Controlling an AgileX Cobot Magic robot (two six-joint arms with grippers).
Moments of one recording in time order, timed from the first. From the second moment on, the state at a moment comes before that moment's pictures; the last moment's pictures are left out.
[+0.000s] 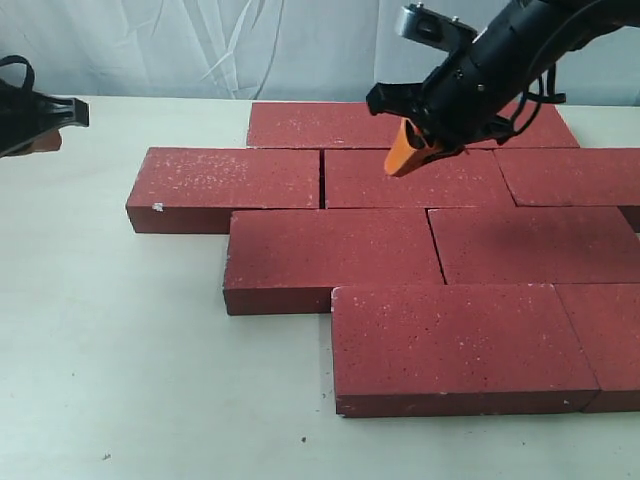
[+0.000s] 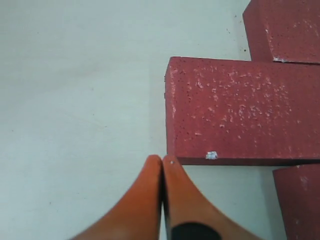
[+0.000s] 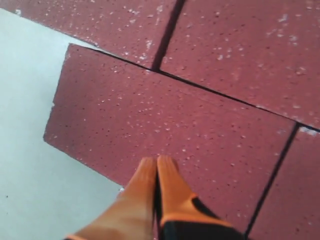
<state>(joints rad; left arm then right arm) -0.04 1.46 -0.92 -0.34 0.40 0.17 0.26 1.89 -1.47 0.57 1.03 -0.29</state>
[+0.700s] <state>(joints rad) 0.02 1.91 -1.15 -0.35 0.37 0.17 0.15 1.72 -1.38 0.49 0.99 -0.29</state>
